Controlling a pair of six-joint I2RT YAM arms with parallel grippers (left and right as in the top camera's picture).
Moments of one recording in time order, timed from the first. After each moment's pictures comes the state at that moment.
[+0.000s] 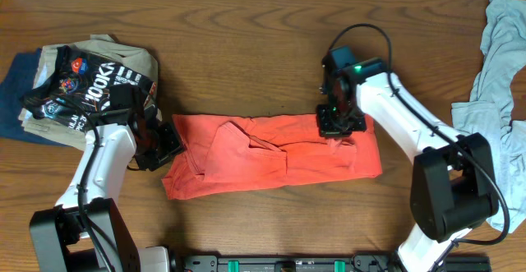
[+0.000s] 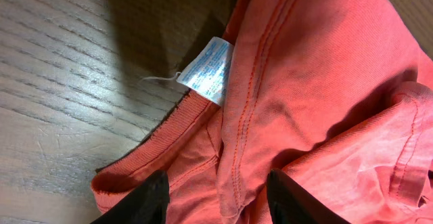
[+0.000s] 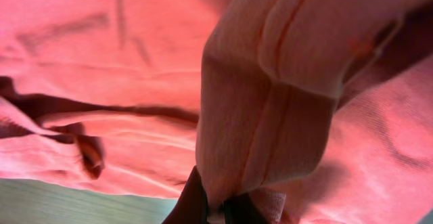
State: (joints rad) left arm 0.16 1.53 0.89 -0.85 0.29 -0.34; right arm 0.39 1.87 1.36 -1.07 -0.16 0.32
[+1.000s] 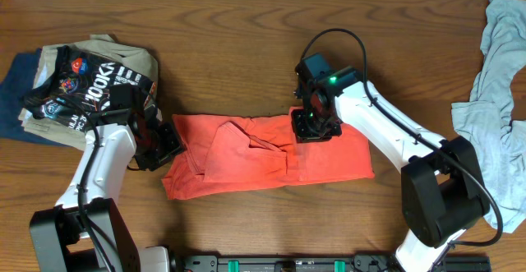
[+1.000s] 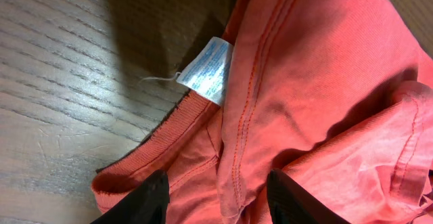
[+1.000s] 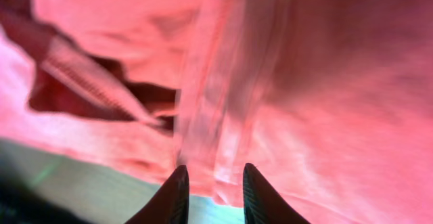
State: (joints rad) left arm 0.16 1.53 0.89 -0.85 0.29 -0.33; right arm 0.51 1.87 1.36 -0.99 -0.28 0.36
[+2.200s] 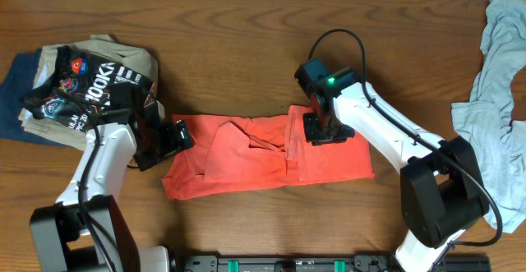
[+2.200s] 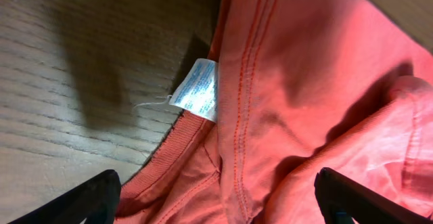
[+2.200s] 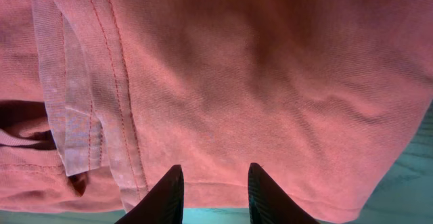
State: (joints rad) left arm 0.16 1.54 0.89 -0.81 0.29 -0.22; right arm 0.51 1.87 1.35 -1.09 0.02 0.44
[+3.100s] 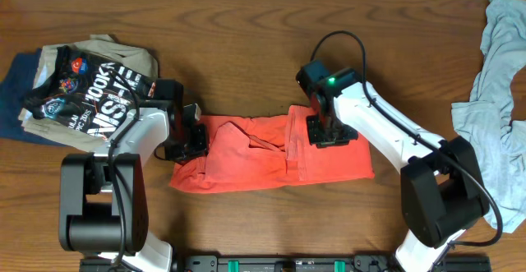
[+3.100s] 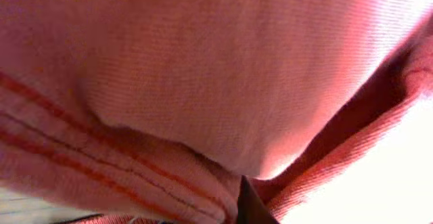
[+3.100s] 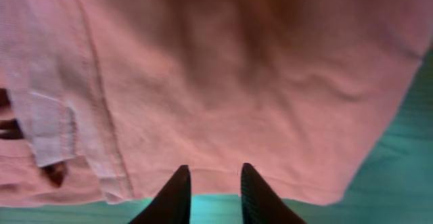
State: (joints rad) left arm -0.04 1.75 0.93 -0.74 0.30 -0.20; right arm 0.50 1.87 1.35 -1.15 0.05 0.44
